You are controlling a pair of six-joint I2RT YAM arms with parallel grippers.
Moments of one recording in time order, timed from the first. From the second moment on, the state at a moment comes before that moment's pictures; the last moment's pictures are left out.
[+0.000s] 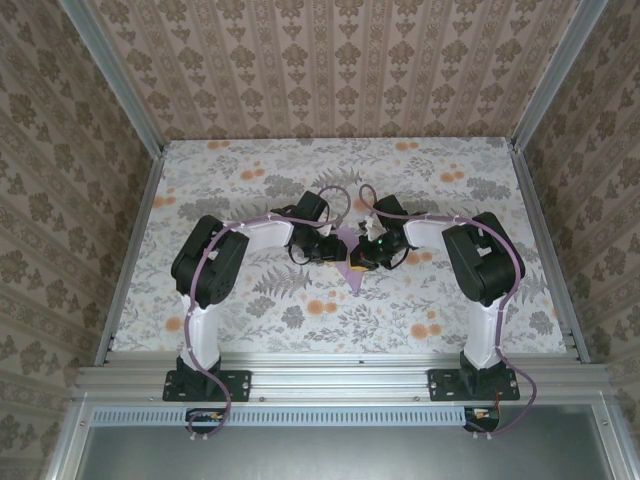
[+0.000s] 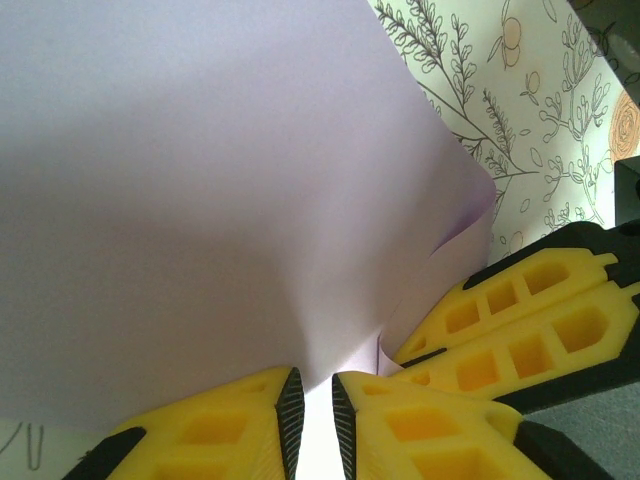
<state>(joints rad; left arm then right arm) -0.65 2.03 1.27 -0.37 0.54 -0.46 0.38 1.96 1.11 -0.38 -0.67 0.50</state>
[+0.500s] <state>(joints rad) -0.65 2.03 1.27 -0.37 0.54 -0.46 0.39 1.97 1.11 -0.38 -0.67 0.50</state>
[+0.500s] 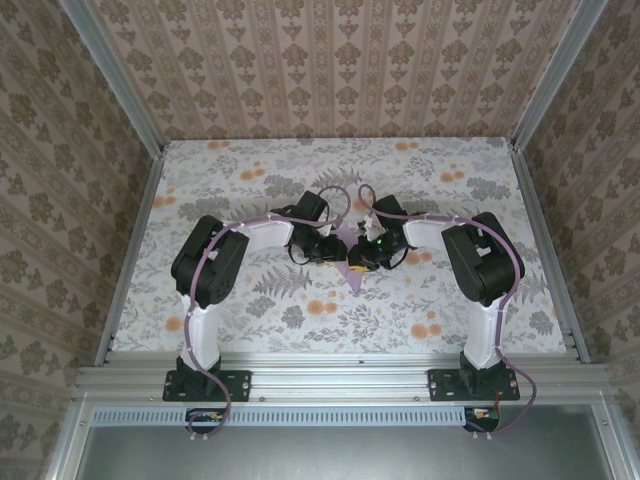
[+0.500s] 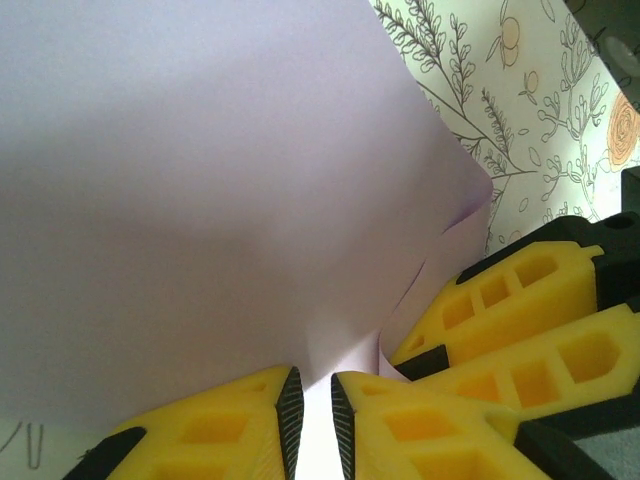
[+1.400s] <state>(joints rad) -0.60 1.99 1.23 -0.37 0.59 -0.50 0.39 1.97 1.10 -0.31 -0.74 0.50</state>
